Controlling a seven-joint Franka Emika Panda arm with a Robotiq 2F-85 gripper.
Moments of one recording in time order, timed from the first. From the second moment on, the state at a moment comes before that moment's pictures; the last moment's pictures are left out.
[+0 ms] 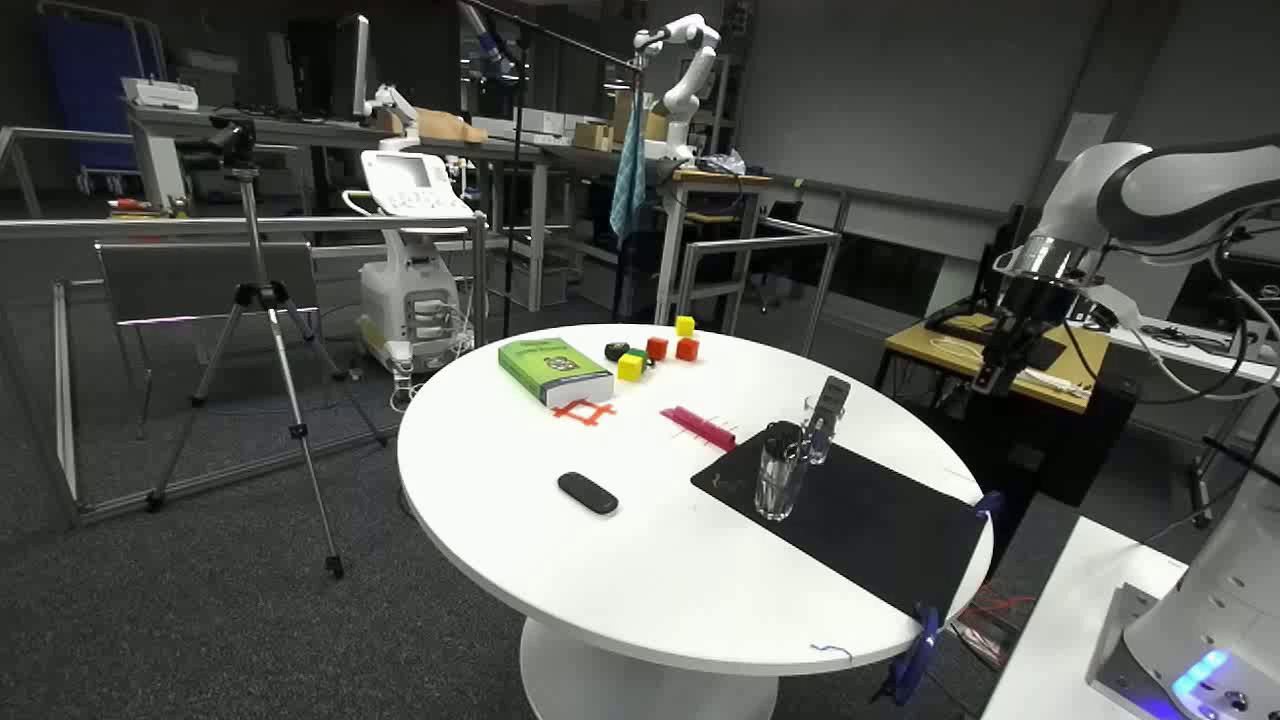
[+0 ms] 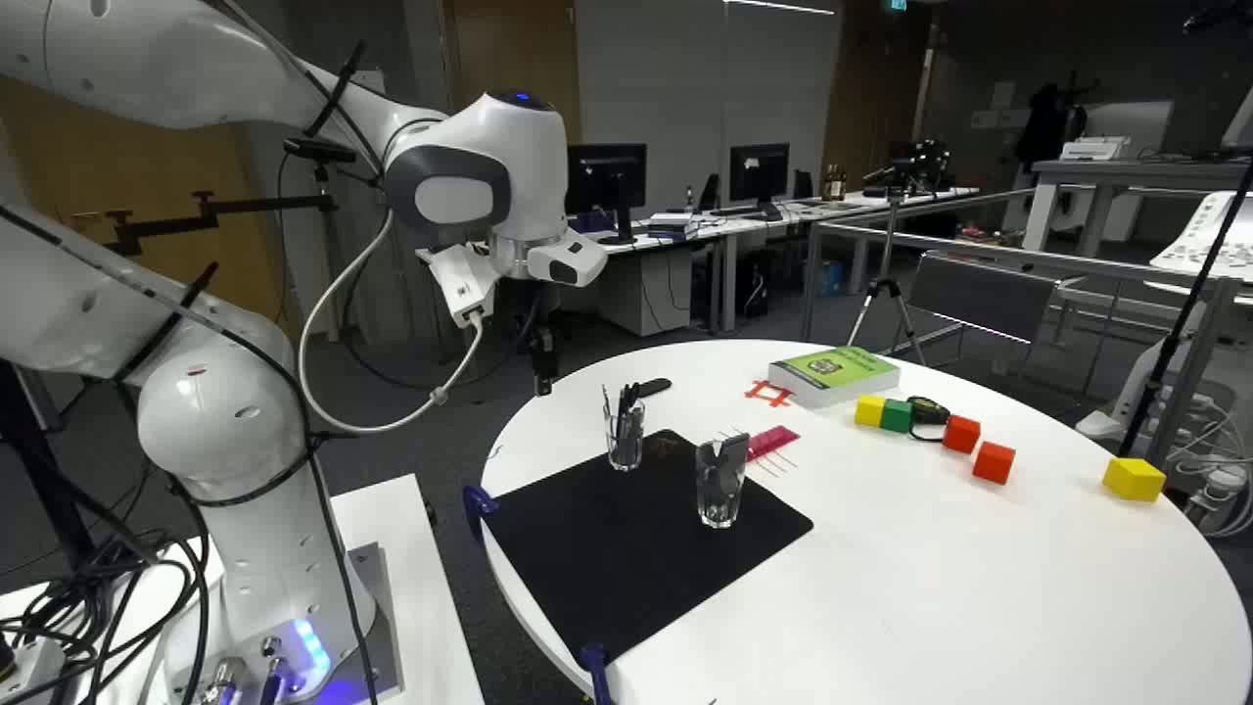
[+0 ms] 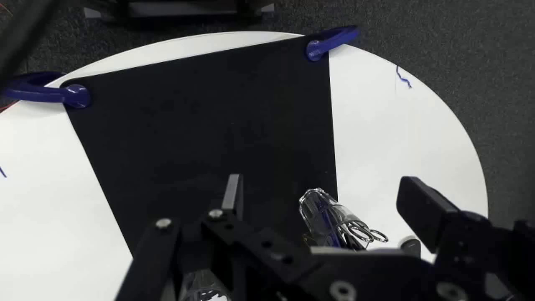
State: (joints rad) arm 0.04 -0.75 -0.14 -2.81 0.19 2.09 -0.10
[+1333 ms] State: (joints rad) arm 0.07 -0.57 -0.01 -2.75 0.19 2.27 -0.08
